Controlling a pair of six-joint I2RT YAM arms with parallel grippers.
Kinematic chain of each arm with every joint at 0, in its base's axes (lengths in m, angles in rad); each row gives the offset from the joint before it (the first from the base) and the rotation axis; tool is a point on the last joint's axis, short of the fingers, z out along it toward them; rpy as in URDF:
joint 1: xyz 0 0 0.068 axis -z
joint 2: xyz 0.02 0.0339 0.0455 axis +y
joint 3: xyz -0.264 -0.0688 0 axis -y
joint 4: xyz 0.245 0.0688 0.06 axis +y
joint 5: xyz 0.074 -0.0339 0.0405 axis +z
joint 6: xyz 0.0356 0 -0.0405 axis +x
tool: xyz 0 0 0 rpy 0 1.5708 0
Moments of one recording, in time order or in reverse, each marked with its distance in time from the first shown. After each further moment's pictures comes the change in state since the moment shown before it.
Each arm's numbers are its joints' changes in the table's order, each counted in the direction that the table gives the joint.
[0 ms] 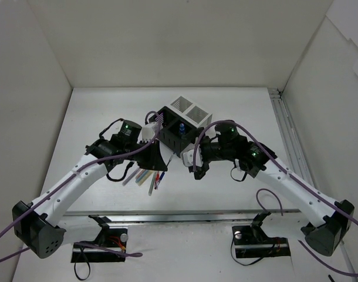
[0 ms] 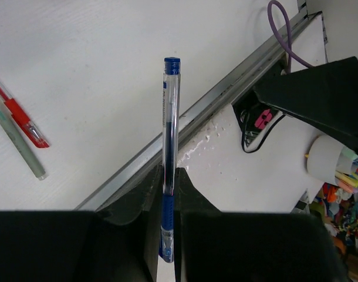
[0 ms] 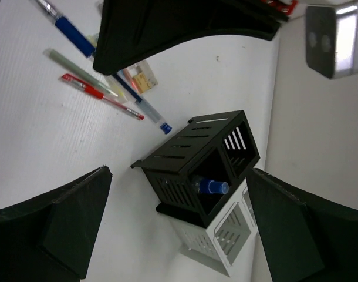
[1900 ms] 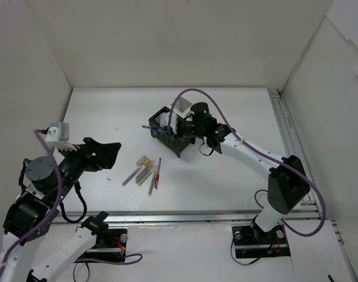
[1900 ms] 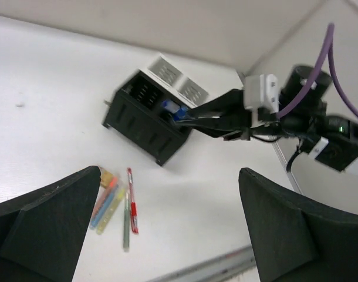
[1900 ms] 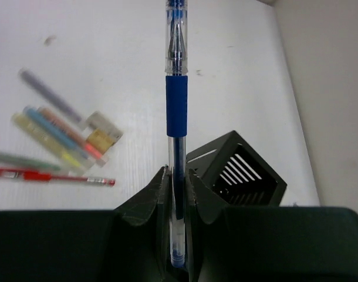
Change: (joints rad) left arm -0.130 -0.560 0.052 -0.025 0.525 -0.028; right arm 0.039 0.465 0.148 -0.372 0.074 0.294
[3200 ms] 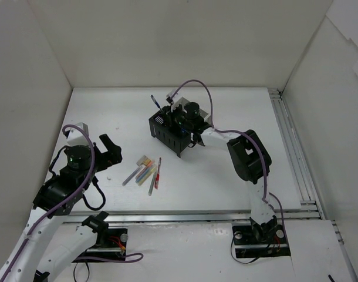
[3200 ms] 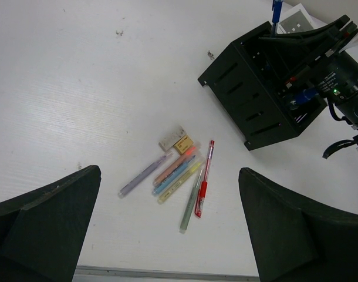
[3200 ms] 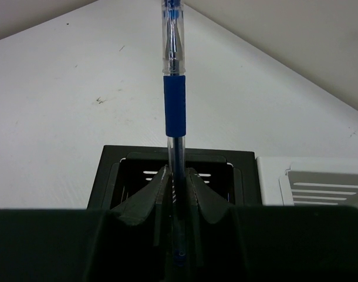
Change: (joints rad) left arm -0.029 0.037 -0.195 0.079 0.346 -0.101; right arm 0.111 0.521 0.149 -0.711 -0.296 0.796
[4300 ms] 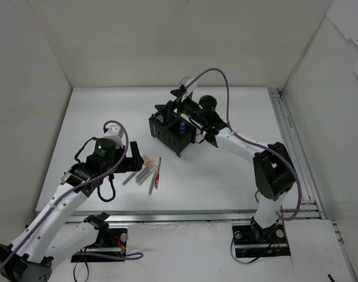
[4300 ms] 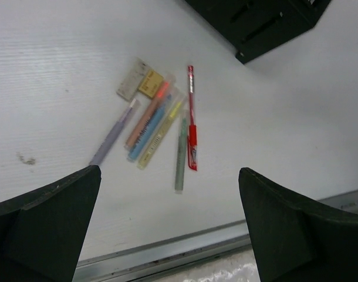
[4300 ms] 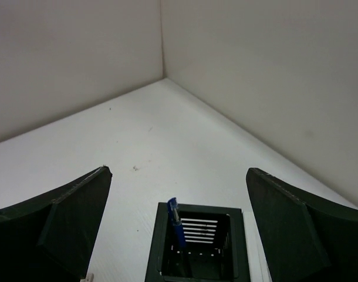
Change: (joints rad) left arm 0.010 0.169 -0.109 -0.101 -0.280 0.127; right arm 0.000 -0.288 -0.121 -0.053 0.032 0.064
